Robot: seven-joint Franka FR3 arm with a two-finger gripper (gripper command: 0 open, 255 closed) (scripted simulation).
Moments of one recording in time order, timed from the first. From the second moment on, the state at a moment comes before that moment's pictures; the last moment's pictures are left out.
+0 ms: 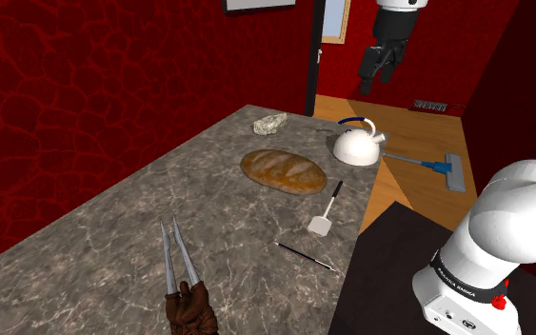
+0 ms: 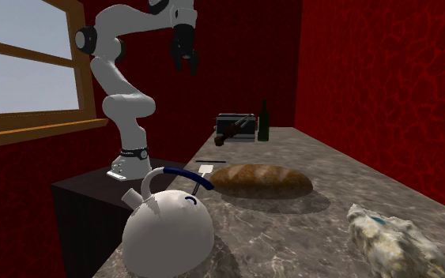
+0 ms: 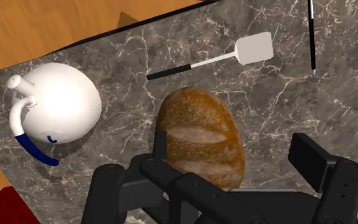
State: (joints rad) arm -0.01 -0.77 0.00 -2.29 -0.07 1.63 -0.05
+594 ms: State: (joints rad) arm -0.09 -0.77 0.07 -2.53 -0.02 1.84 0.25
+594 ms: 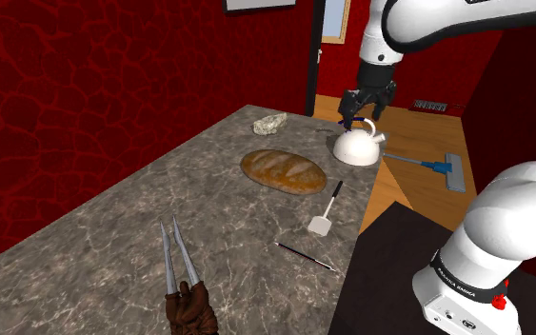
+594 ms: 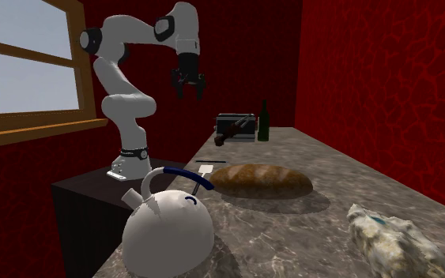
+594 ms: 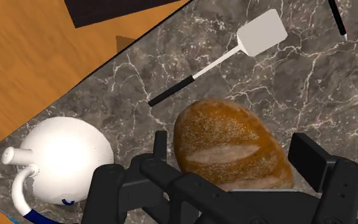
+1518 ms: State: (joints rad) arm -0.24 -0.50 0.28 -2.80 0.08 2.35 0.87
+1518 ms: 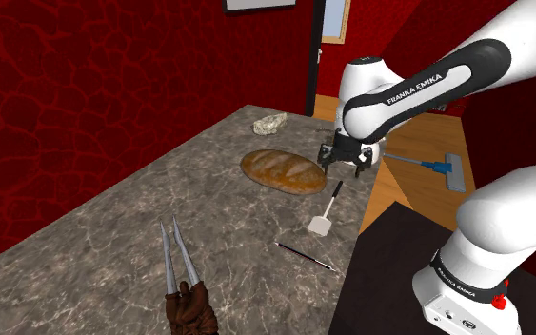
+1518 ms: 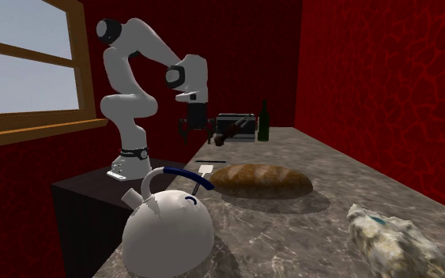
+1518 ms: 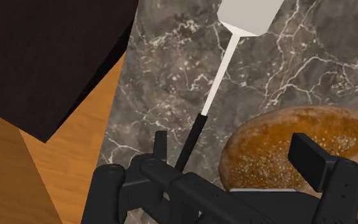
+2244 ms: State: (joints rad) arm -0.40 -0.11 0.42 -2.82 -0.04 2.73 1.28
